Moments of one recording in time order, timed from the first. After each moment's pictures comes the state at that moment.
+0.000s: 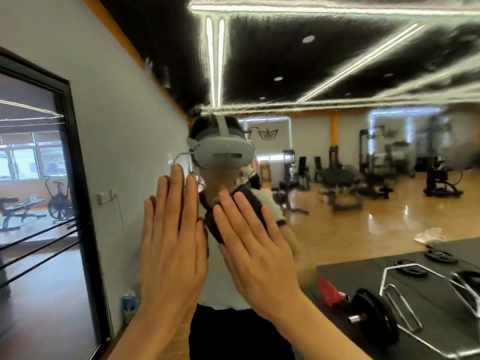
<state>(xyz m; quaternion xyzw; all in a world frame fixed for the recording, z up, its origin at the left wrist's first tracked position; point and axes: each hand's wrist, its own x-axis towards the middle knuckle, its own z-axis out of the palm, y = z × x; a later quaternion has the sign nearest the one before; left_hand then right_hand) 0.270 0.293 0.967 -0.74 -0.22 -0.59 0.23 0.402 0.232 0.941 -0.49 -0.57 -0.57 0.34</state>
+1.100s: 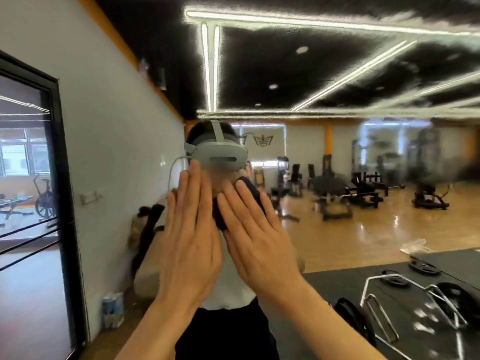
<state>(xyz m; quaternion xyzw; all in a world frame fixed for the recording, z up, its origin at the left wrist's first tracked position) 0.364 0.243 0.976 -0.74 -0.20 -0.61 0.19 0.490 0.190 0.966 -0.47 -0.59 -0.56 0.33</state>
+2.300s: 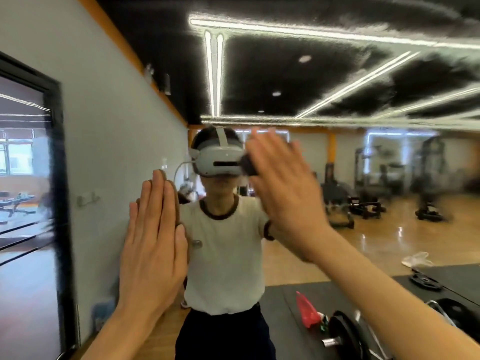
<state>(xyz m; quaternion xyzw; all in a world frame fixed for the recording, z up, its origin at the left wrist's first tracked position) 0.373 0.243 0.975 -0.73 -0.24 -0.60 0.21 0.577 0.153 1.053 -0.43 -0.58 -0.59 0.37</state>
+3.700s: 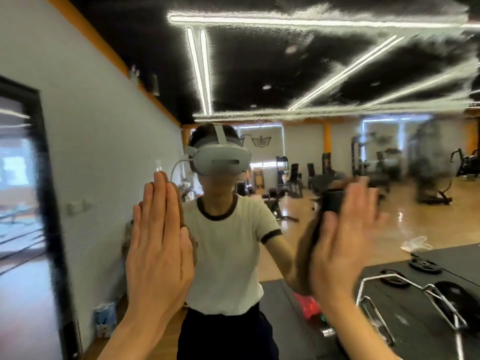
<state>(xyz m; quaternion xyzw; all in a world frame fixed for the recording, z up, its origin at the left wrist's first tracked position) 0.448 0.212 0.974 -0.73 -0.24 -0.60 0.22 0.666 0.110 0.959 -0.58 -0.32 -0.46 0.59</state>
